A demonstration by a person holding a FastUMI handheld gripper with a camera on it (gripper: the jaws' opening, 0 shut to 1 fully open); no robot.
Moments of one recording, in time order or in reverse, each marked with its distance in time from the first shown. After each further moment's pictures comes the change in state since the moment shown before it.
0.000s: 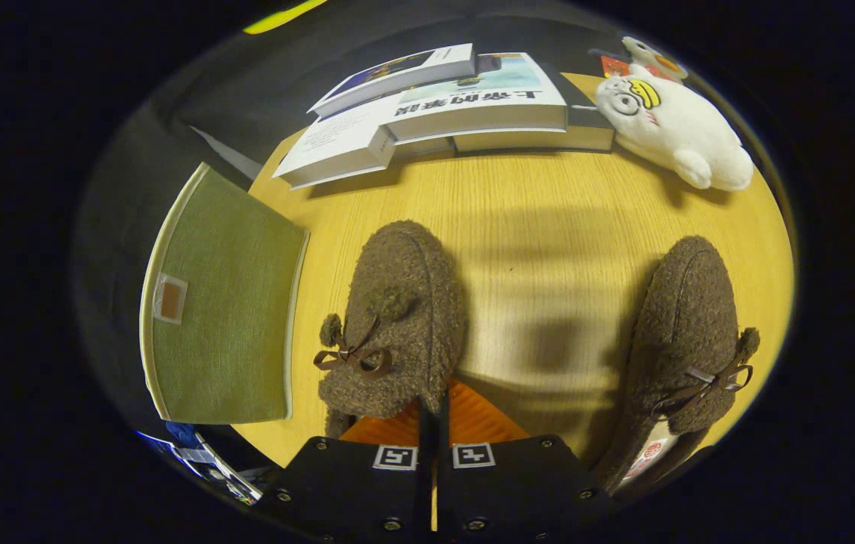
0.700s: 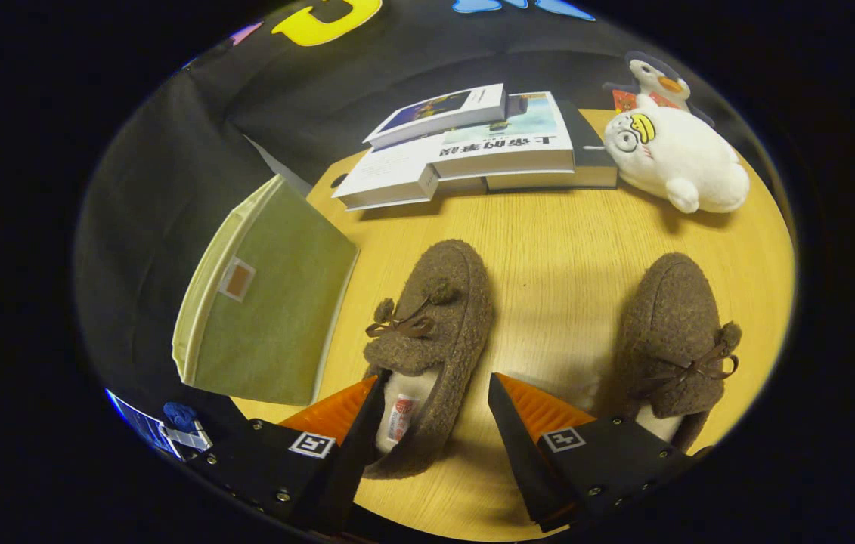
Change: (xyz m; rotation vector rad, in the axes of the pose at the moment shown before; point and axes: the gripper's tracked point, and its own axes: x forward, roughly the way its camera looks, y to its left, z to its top) arm -0.025 0.002 0.001 -0.074 -0.167 0.102
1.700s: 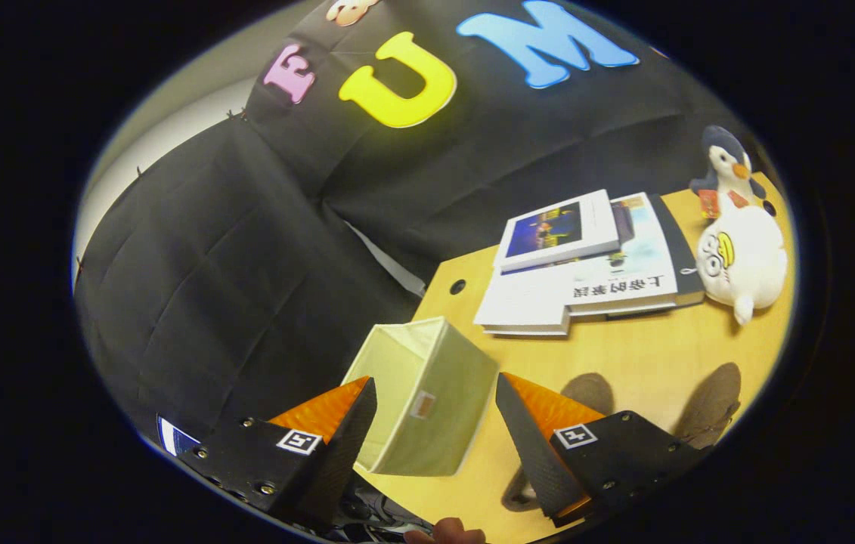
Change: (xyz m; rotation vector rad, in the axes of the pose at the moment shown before) arm -0.096 0.111 0.118 0.028 -0.323 0.348
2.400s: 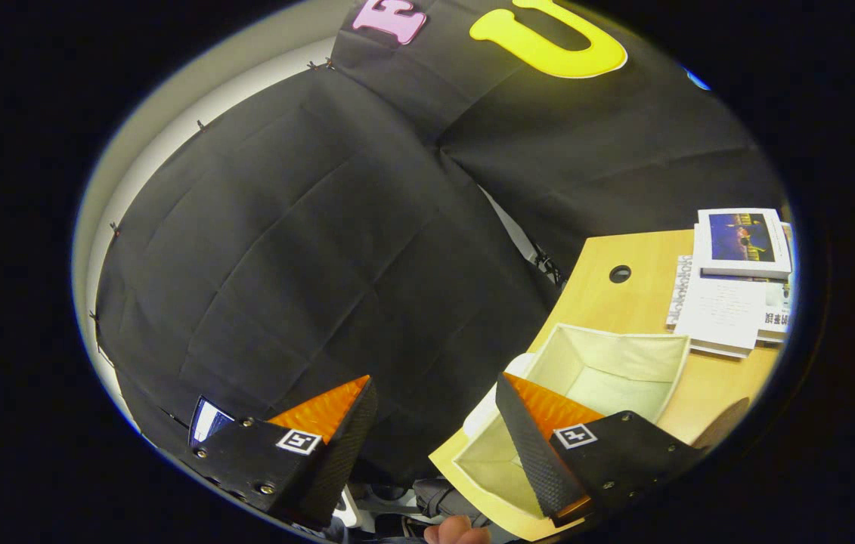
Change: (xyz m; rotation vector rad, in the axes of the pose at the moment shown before) arm 0.089 0.229 -0.007 -0.138 0.174 0.361
